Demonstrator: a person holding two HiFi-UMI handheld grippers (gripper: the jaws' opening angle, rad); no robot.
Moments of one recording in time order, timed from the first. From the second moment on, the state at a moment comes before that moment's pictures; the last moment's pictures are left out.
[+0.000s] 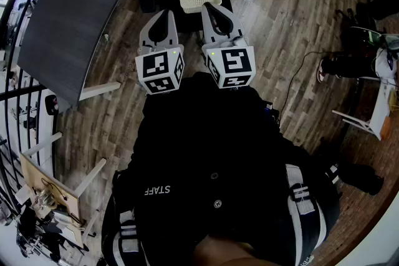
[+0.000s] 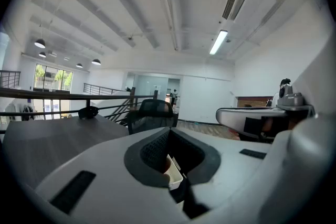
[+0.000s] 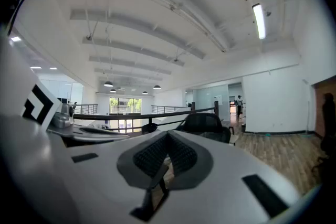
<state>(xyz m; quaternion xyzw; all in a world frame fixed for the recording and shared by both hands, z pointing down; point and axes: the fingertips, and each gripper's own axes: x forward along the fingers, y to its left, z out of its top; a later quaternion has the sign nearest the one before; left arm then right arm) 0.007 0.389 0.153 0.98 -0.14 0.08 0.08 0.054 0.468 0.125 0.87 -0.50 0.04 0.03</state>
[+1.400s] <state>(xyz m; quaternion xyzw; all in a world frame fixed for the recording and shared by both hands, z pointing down) -0.041 0.313 0.261 0.95 -0.20 0.17 0.17 0.071 0.452 0.218 0.88 -0.44 0.16 0.10</state>
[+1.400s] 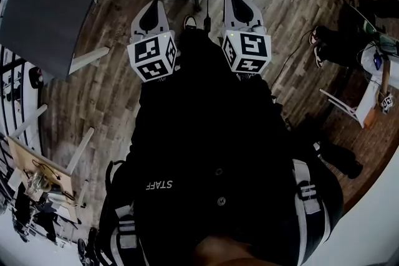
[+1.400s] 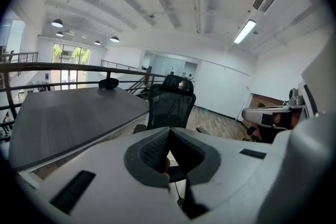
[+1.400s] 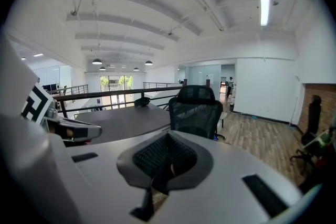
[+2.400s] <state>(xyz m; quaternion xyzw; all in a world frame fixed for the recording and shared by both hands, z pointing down) 0.210 0.248 0.307 0.95 -0.19 0.22 0.13 0.301 0.355 0.298 0.85 -0.46 0.23 0.08</state>
